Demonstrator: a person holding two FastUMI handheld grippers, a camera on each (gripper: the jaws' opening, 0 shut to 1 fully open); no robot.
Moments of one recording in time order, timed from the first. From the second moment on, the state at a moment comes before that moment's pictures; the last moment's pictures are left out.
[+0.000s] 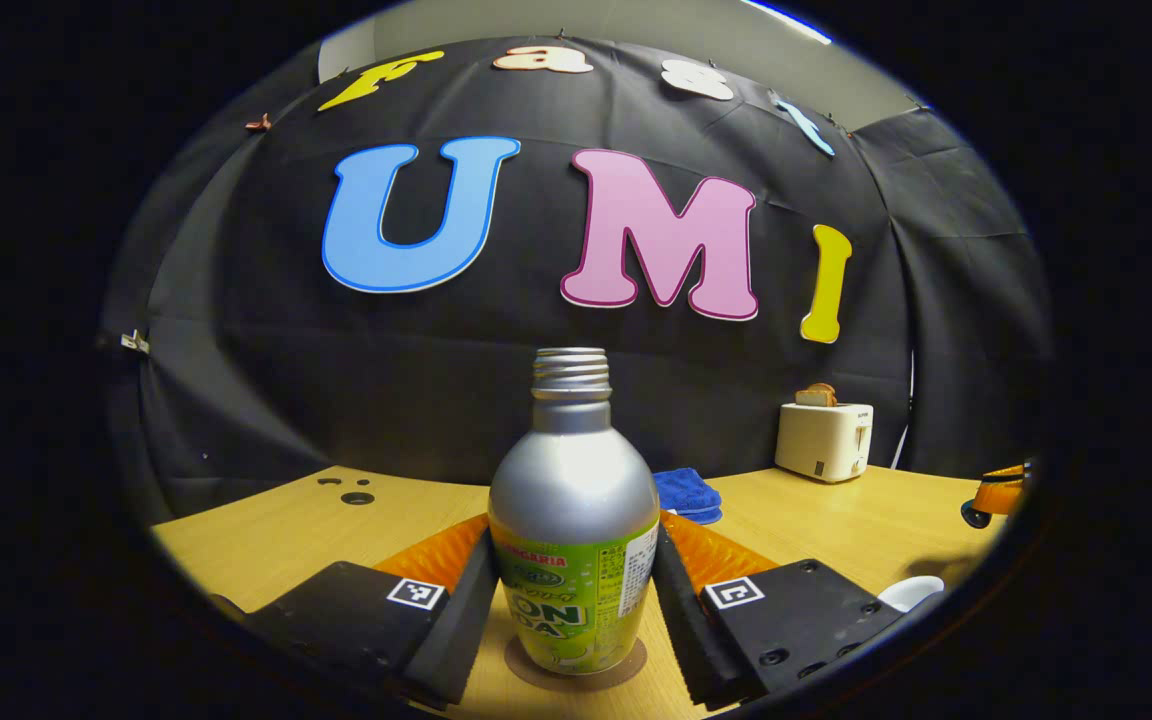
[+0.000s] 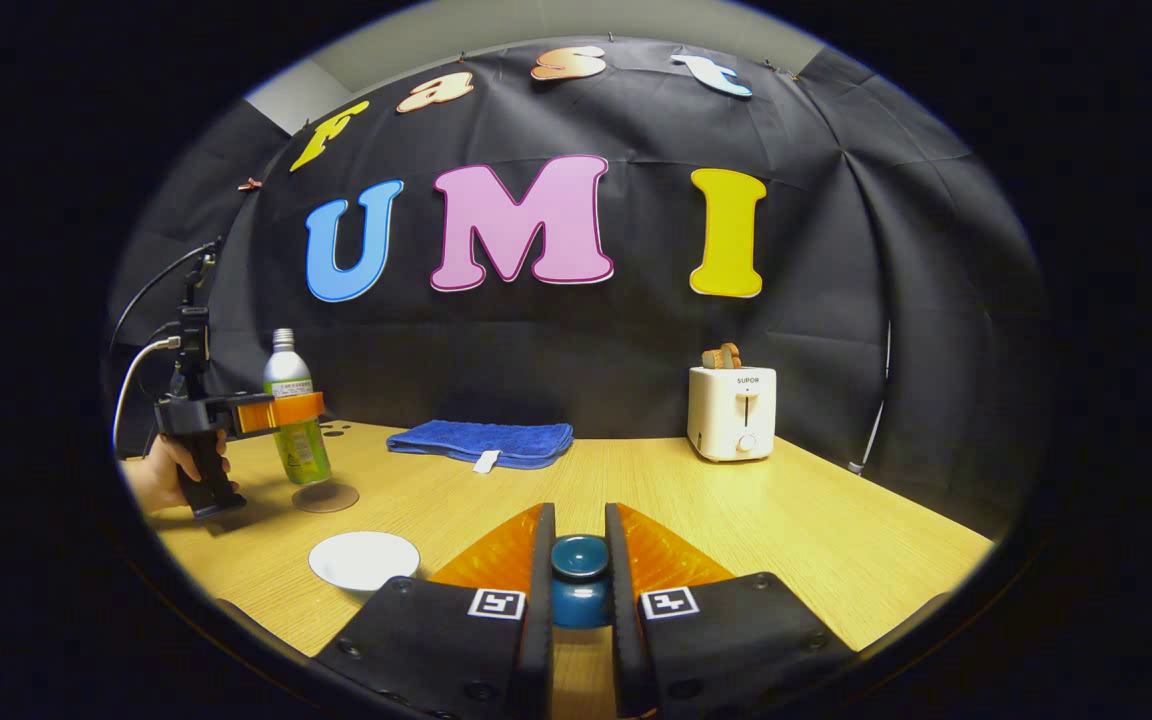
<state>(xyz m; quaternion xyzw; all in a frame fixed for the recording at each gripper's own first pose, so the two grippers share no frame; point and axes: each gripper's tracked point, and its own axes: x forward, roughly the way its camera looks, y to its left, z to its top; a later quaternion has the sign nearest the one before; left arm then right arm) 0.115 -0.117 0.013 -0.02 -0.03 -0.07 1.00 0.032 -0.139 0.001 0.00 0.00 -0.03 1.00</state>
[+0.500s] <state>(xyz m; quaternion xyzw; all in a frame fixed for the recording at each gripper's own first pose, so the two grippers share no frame) 0.118 -0.116 -0.005 0.00 0.02 -0.07 1.00 0.032 -0.139 0.001 0.00 0.00 -0.03 1.00</state>
